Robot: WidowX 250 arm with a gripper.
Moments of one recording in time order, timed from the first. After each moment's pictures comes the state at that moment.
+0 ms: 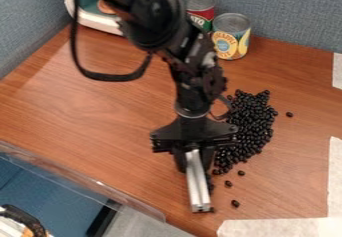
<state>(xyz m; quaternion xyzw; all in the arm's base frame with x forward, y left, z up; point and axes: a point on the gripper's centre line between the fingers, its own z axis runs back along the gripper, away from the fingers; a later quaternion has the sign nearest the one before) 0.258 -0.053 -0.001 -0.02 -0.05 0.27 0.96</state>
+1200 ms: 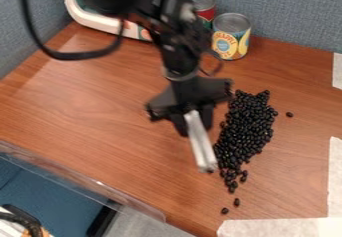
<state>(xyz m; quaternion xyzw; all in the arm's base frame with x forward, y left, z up) 0.277 -0.027 0.048 -0.08 -0.11 0.32 0.94</state>
